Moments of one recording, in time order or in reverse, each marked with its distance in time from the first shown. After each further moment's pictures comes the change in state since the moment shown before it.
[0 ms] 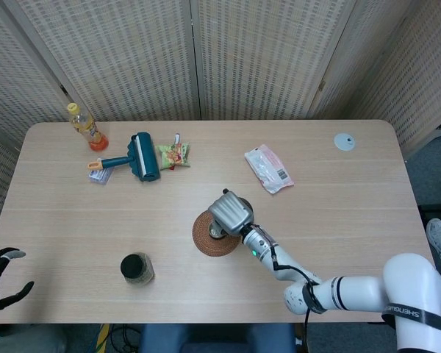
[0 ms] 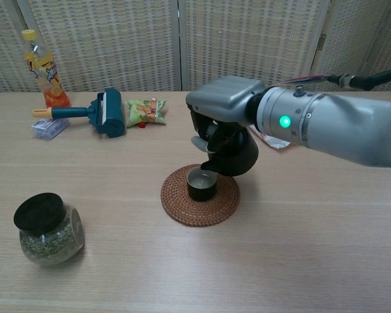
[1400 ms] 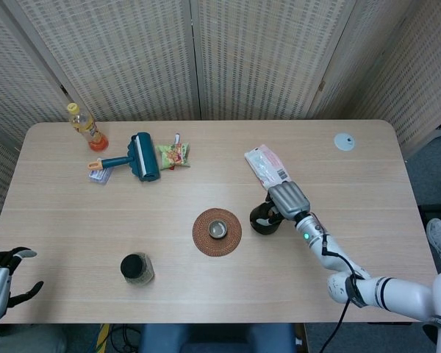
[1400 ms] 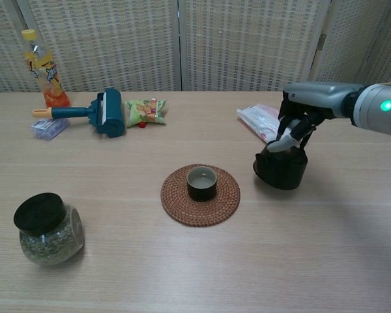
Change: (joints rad) left arm -0.022 -0.018 0.011 -0.010 0.001 -0.034 0.023; right arm -0.194 0.149 -0.022 0.122 -0.060 -0.086 0.446
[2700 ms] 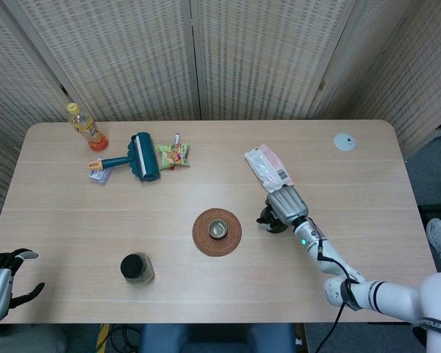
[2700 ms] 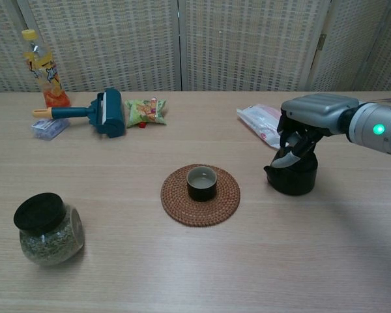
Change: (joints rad) left arm -0.001 -0.007 0.007 0.009 -0.004 -0.010 -0.002; right arm -0.025 -0.076 -0.023 0.084 -0.052 0.024 -0.126
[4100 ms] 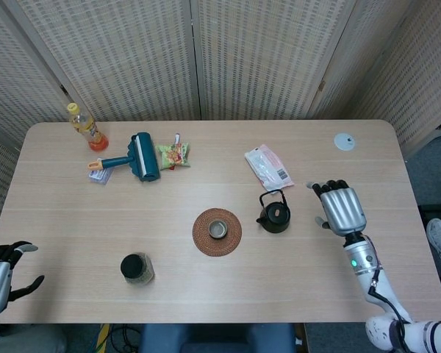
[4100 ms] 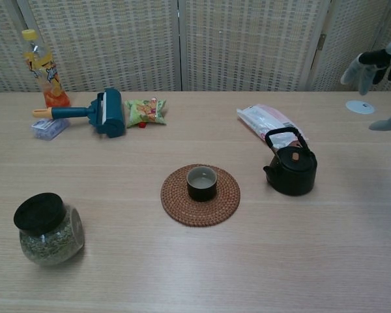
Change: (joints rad) left arm -0.027 0.006 -0.022 0.012 0.006 -0.002 -0.020; right arm -0.280 0.241 -0.034 -0.318 -0.155 0.450 -0.059
